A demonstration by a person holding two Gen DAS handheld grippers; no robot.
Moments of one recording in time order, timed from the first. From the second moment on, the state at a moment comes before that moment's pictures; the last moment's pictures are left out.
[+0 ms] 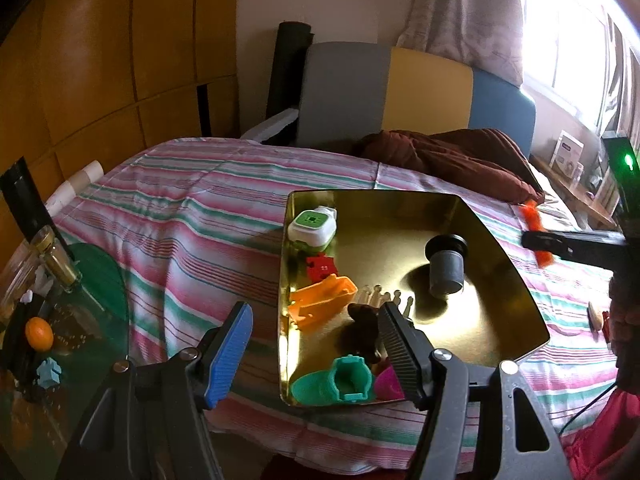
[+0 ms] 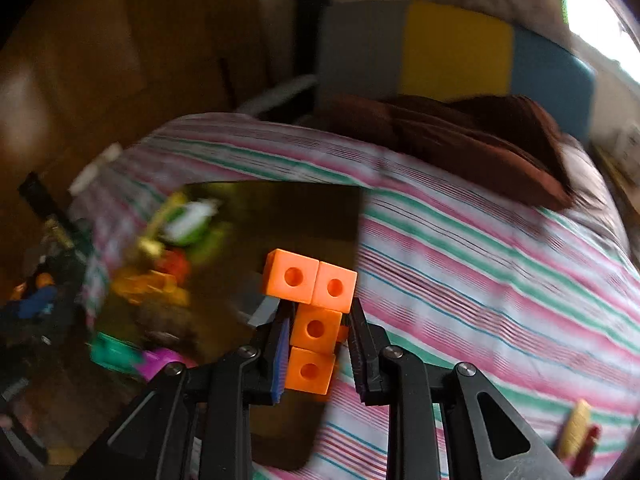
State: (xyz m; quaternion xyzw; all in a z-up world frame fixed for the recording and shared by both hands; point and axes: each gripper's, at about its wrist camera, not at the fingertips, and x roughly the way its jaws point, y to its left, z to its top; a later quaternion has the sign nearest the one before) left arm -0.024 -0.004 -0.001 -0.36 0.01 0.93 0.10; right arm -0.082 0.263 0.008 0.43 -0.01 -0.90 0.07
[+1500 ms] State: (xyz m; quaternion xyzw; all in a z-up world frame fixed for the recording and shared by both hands) left arm -0.024 -0.024 -0.002 -0.37 0.00 0.93 0.08; right arm -0.141 0.149 -0.053 0.49 -0.01 -0.86 0.13
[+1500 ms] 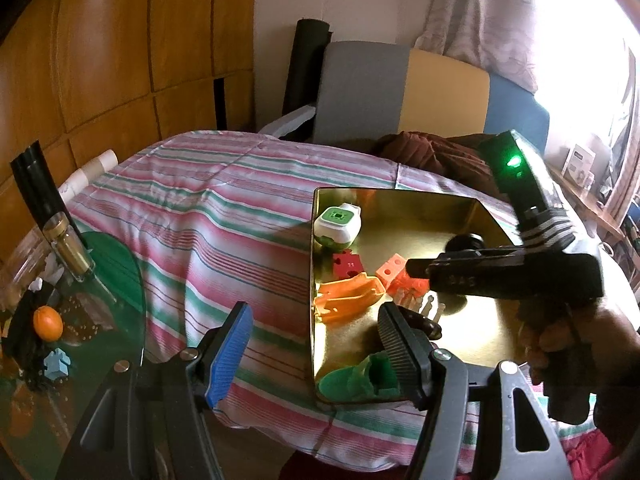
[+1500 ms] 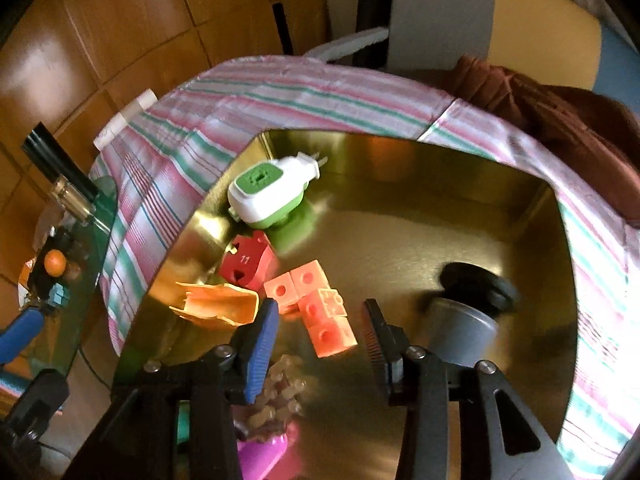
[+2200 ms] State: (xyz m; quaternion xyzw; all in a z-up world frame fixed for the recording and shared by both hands) left arm -0.011 0.007 0.012 -0.36 0.03 0.93 0.12; right arm -0.052 0.246 0.011 0.40 0.01 -0.92 0.03
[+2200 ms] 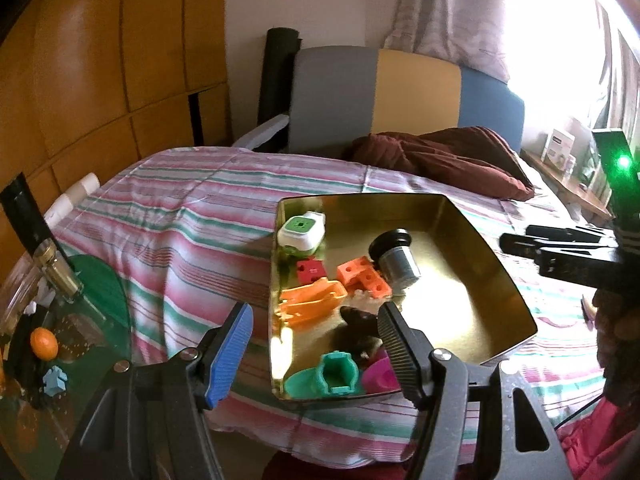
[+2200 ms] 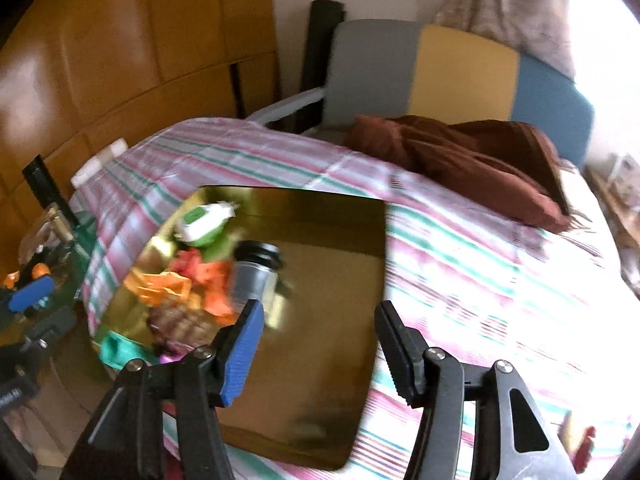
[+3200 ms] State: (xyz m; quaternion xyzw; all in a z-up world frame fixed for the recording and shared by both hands) left arm 0.004 0.158 0.028 -0.33 0.13 0.90 0.25; right arm 0.099 0.574 -0.022 0.35 -0.23 -0.83 -0.37
